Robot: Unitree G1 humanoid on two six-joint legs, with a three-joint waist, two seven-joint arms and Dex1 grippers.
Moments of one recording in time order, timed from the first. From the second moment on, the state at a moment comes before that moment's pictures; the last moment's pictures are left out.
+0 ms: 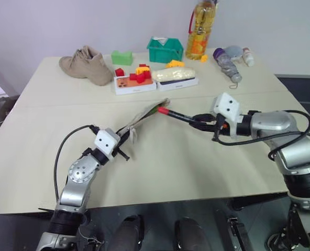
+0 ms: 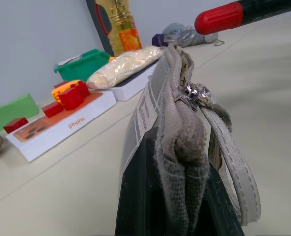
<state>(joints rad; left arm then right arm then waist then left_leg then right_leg) -0.17 0.34 -0.04 -0.01 -0.11 -0.18 -0.53 -0.55 -0.78 0.09 -0.25 0.26 0.59 0.99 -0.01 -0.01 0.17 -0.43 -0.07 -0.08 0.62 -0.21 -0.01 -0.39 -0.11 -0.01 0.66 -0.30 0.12</state>
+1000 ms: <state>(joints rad) -0.15 0.34 -0.06 -0.04 -0.11 -0.19 -0.56 -0.57 -0.82 0.14 -0.15 0.19 0.53 0.99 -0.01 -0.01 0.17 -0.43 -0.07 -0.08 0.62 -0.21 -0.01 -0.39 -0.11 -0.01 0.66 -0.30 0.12</state>
